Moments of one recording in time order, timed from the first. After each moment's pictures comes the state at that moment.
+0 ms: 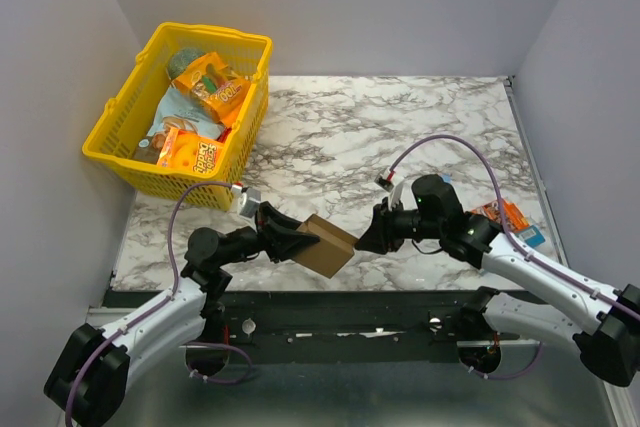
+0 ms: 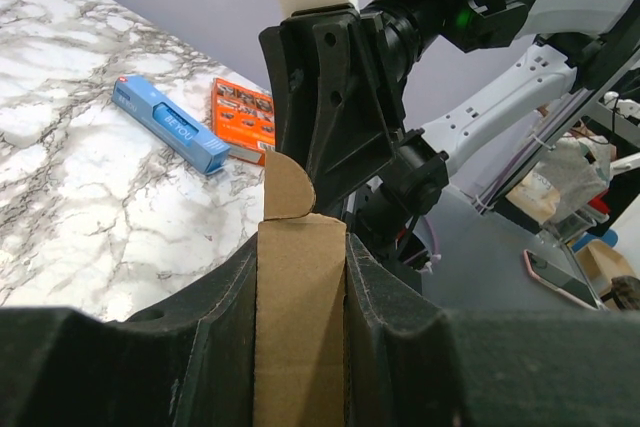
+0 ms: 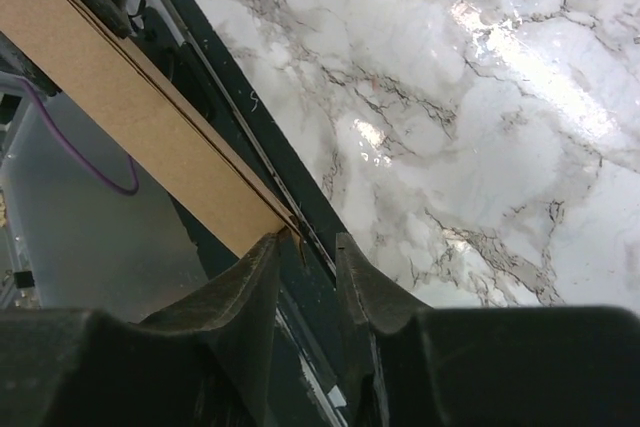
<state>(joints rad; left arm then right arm) -0.57 0.74 0.11 0.94 0.69 -0.70 0.76 0.97 0.66 -0.26 -0.47 0.39</state>
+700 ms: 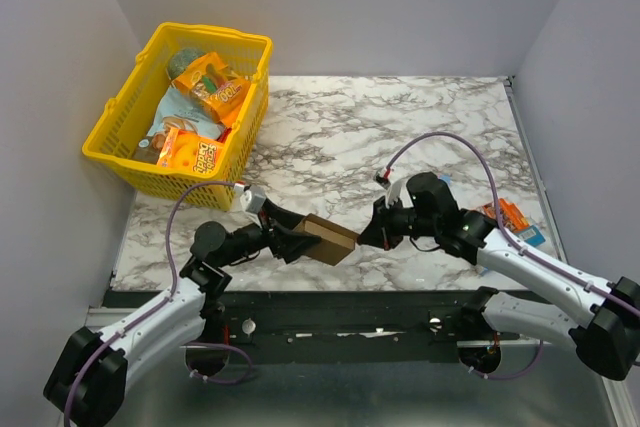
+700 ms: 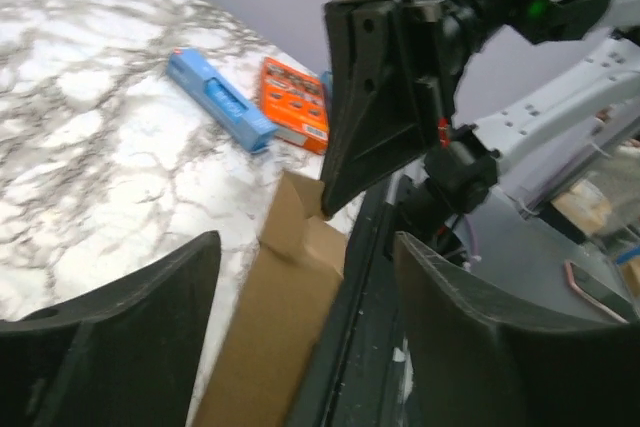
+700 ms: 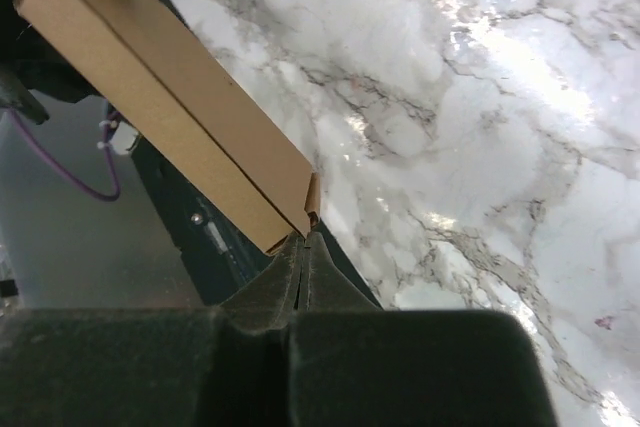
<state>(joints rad) -0.57 0.73 0.13 0.80 0.62 -0.64 0.75 1.01 0.68 -0.26 -0.45 0.38</state>
